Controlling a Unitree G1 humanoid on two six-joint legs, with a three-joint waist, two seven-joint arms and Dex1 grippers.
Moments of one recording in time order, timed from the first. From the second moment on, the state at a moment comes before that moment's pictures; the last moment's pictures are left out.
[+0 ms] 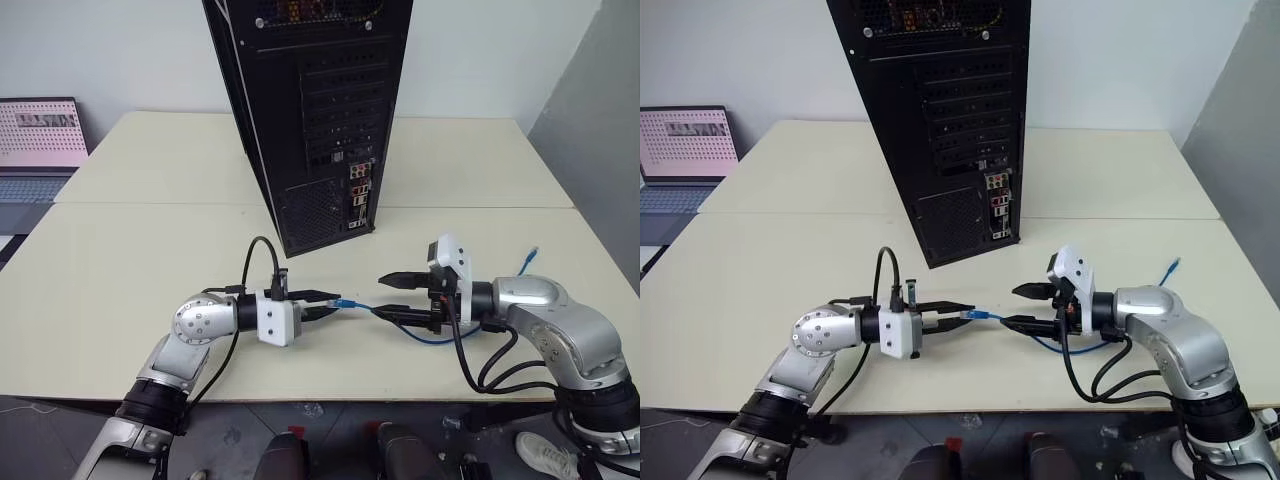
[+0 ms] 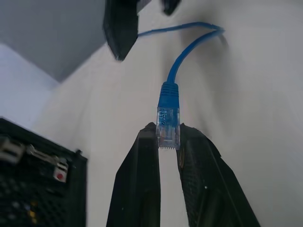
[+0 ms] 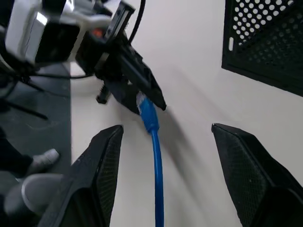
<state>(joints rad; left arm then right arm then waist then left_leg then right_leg) -0.34 0.57 -0.19 0.23 0.06 -0.87 -0.96 -0.38 -0.56 0.08 -0.41 0.57 0.85 0.92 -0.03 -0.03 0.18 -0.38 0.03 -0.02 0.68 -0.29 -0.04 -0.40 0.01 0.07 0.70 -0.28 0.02</state>
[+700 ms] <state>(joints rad) -0.38 0.60 -0.16 0.32 0.31 -1.12 -0.61 -0.39 -0.42 0.10 -0.42 0.72 0.97 0.78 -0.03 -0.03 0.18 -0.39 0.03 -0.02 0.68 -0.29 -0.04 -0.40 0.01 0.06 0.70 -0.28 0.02</state>
